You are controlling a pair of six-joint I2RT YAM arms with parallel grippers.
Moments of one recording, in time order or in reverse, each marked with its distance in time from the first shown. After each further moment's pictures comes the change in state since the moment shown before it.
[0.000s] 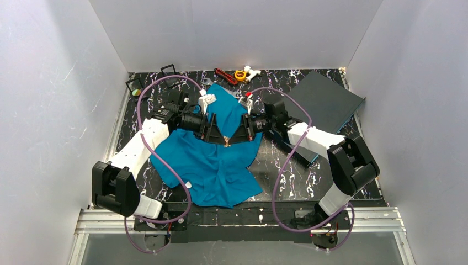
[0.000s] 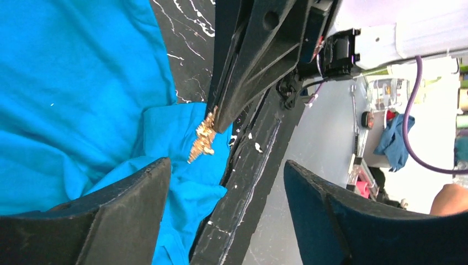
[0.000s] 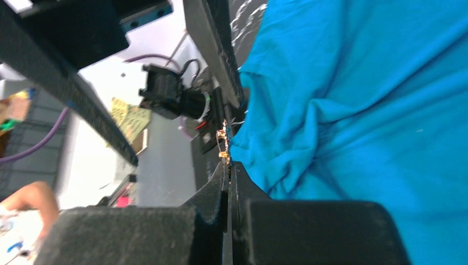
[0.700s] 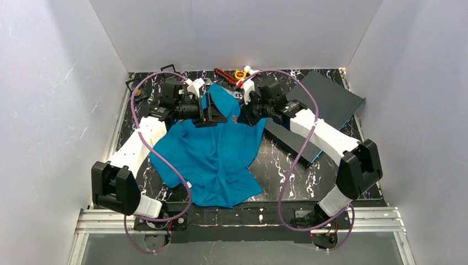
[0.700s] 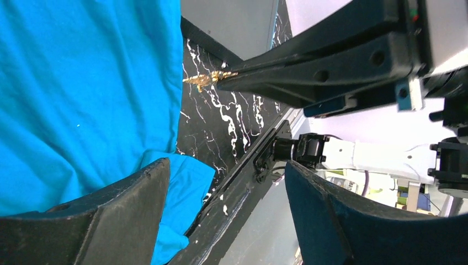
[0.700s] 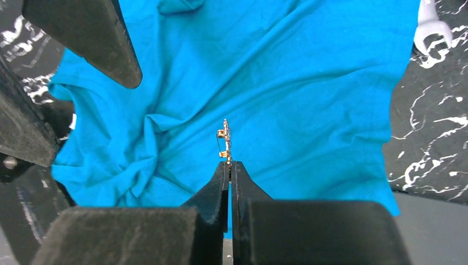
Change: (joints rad) left arm 0.046 0.007 0.028 0.237 -0.176 -0.480; right arm 0.039 -0.038 0.378 -0.633 0.623 -0.642
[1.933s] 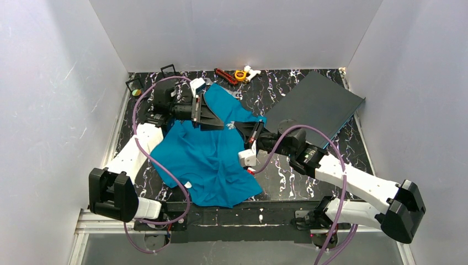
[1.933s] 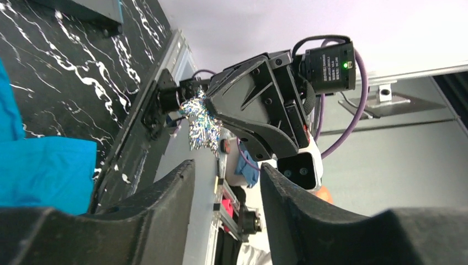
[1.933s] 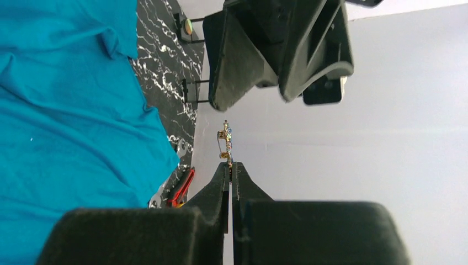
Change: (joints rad) left arm 0.068 -0.057 -0.103 0.359 0.525 -0.380; right arm 0.251 -0.505 -0.541 0.545 0.068 -1.336
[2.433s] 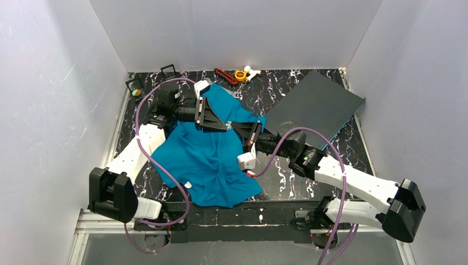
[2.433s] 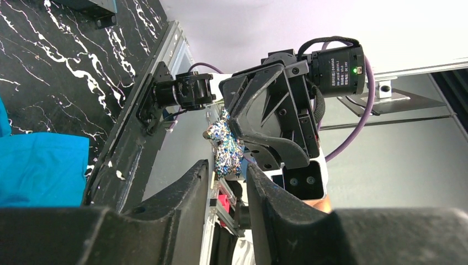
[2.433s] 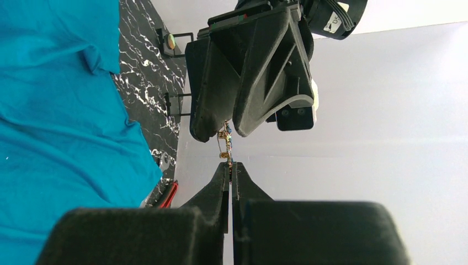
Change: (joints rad) left arm -0.067 -0.008 -0.015 0.000 -0.011 -0.015; right arm 0.045 -0.001 -0.018 0.080 0.000 -0.023
